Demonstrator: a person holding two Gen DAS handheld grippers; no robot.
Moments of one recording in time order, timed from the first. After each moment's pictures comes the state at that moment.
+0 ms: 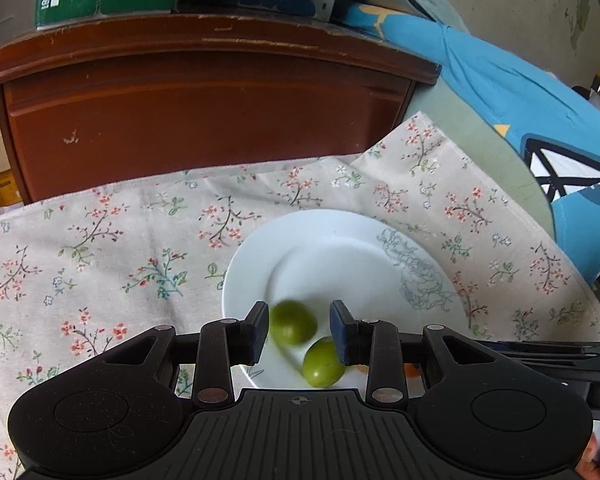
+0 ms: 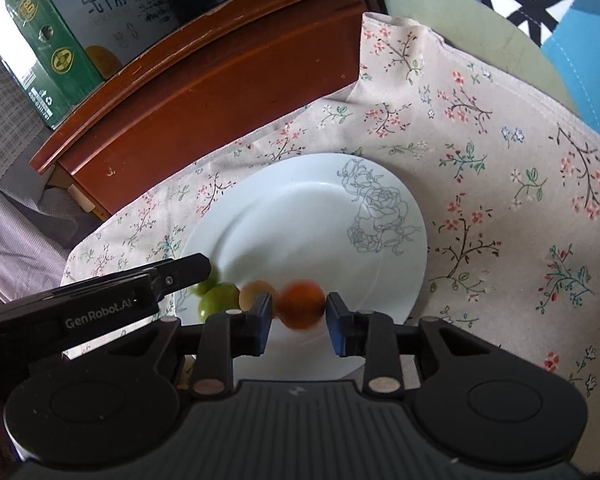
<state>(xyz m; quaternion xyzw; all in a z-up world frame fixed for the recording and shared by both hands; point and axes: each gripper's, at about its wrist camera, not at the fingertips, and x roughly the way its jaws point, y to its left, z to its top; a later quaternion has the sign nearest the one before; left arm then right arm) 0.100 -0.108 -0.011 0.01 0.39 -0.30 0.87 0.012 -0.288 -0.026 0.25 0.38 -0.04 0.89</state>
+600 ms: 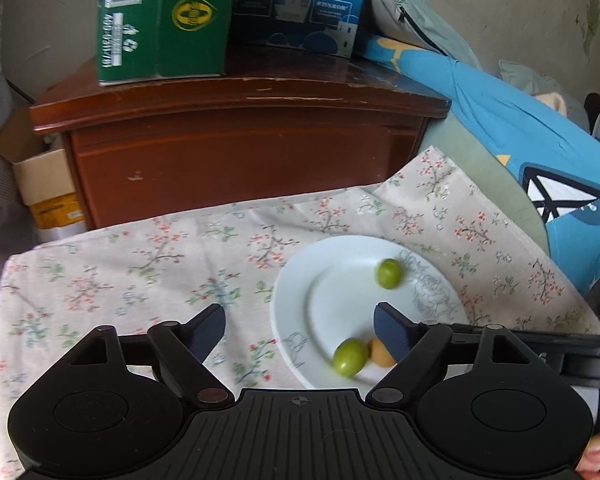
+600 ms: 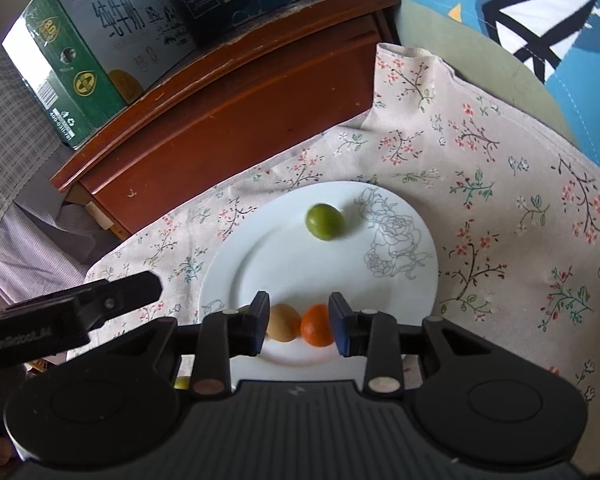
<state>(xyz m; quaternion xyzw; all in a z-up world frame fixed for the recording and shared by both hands) 0.076 -0.076 0.034 0.03 0.37 -0.26 0.89 0.007 -0.285 -0.009 0.25 0.36 -0.02 0.90</state>
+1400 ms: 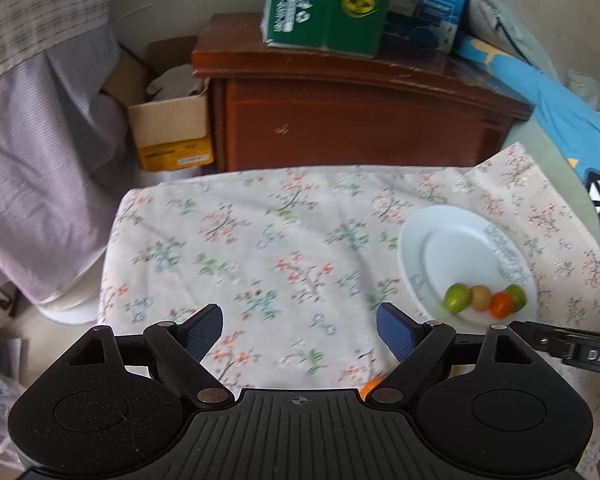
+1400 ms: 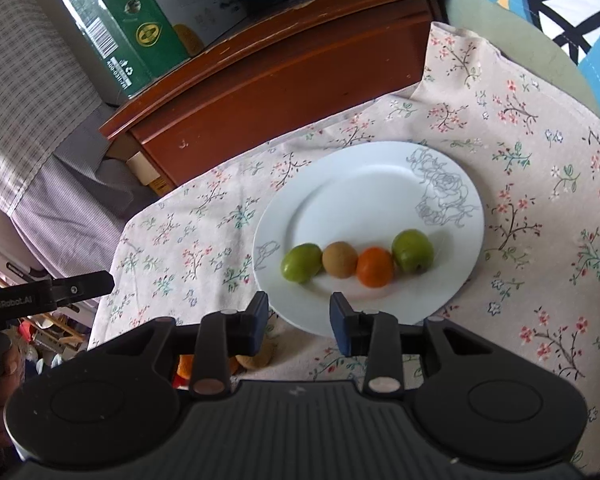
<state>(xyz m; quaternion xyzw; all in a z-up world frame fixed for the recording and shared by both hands) 0.063 0.022 0.037 0.02 0.42 -0.16 0.90 -0.018 -0.247 -0.005 0.23 0.38 0.03 0.90</state>
